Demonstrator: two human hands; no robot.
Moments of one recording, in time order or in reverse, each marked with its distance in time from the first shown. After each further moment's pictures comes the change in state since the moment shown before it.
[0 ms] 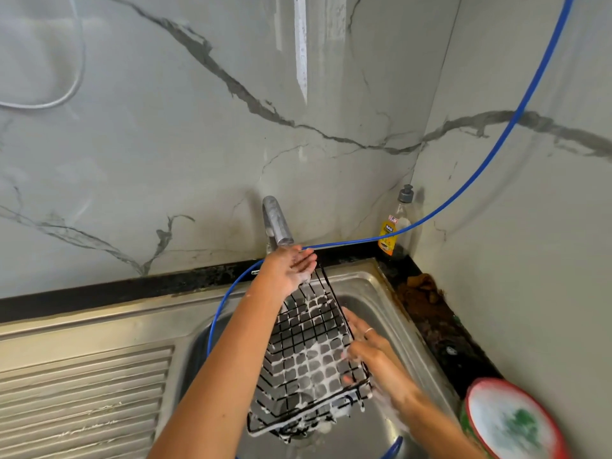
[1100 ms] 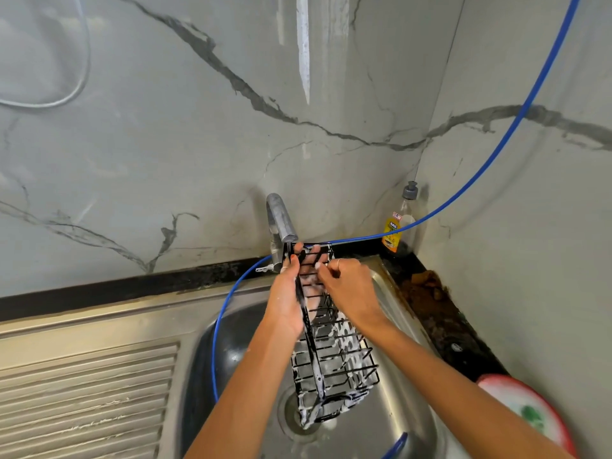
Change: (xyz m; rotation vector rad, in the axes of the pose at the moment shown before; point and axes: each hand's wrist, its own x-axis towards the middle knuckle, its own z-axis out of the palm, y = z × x) left_hand -0.025 -0.041 -0.027 -0.057 -0.246 0.253; right_hand 0.089 -0.061 0.019 -0.650 0.410 -0.438
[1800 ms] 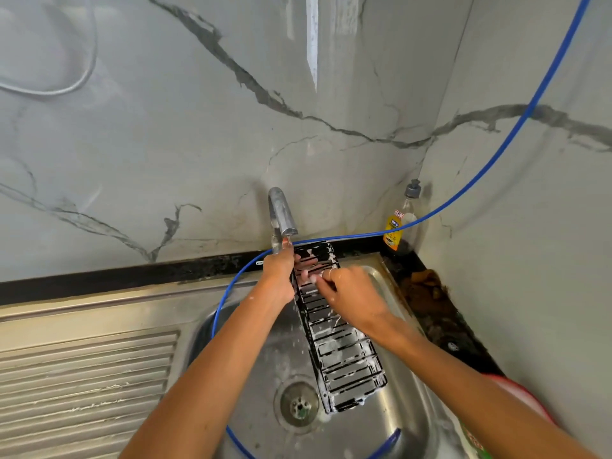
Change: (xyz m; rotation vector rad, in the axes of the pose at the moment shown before) left_hand 0.021 0.024 0.012 0.425 0.430 -0.109; right_hand -0.012 0.008 -0.012 -0.286 -0.232 -0.231
